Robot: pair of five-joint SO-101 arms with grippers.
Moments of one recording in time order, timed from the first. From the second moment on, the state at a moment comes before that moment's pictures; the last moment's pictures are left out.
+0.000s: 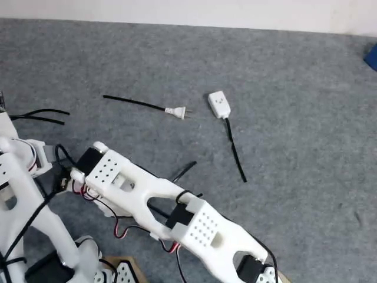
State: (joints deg) left arm -43.6 -26.4 32.6 71.8 -12.7; right arm -65.2 45.2 -37.6 100.1 31.2
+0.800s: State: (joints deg) left arm -39.0 -25.9 32.4 71.3 -13.2; right arm -42.5 8.6 -14.0 100.1 30.0
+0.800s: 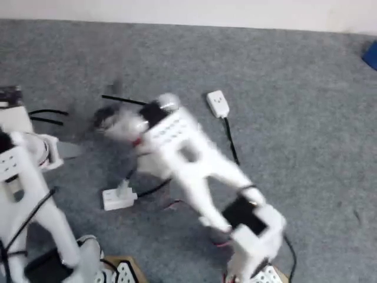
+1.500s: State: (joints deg) left arm -40.8 -13.9 19.6 77.1 -20.0; right arm -38.9 -17.8 18.4 85.7 27.4
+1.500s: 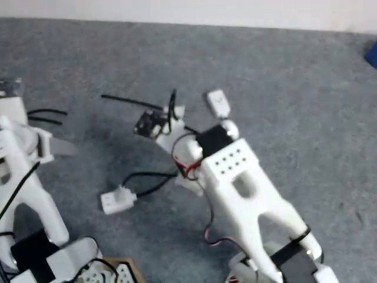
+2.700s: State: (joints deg) left arm -57.4 -7.3 11.9 73.2 -19.5; right arm -40.1 -4.0 -8.0 100.1 39.5
